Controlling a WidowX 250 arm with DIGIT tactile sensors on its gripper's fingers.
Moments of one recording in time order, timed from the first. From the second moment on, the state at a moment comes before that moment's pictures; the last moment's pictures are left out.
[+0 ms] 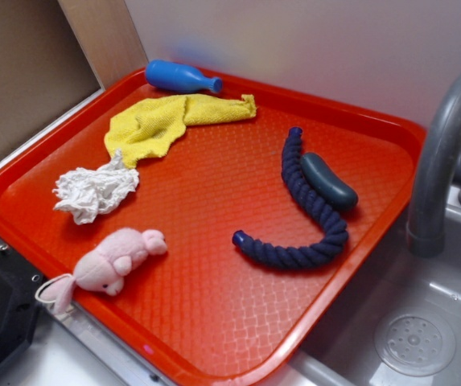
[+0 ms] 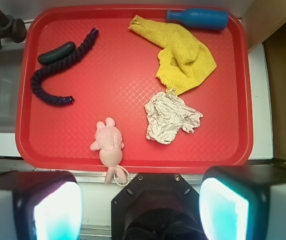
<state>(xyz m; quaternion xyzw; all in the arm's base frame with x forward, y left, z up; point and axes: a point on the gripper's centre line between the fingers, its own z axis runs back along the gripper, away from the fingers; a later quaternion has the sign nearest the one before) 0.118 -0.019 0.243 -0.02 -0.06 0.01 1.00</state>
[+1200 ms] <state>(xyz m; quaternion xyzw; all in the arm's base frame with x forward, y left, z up) 0.189 -0.077 0.156 -0.01 -0.05 0.33 0.94</state>
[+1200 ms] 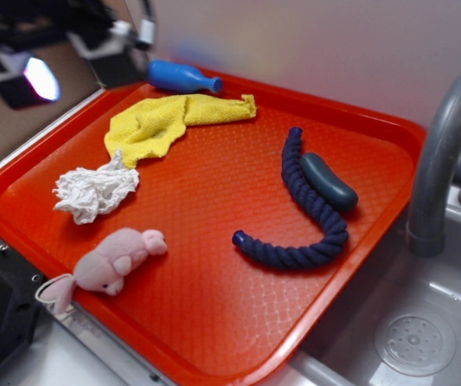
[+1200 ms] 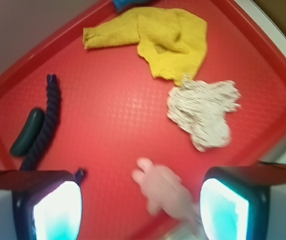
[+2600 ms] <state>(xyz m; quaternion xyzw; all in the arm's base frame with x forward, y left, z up) 0.298 -0.123 0.047 0.06 -0.05 0.41 0.91</state>
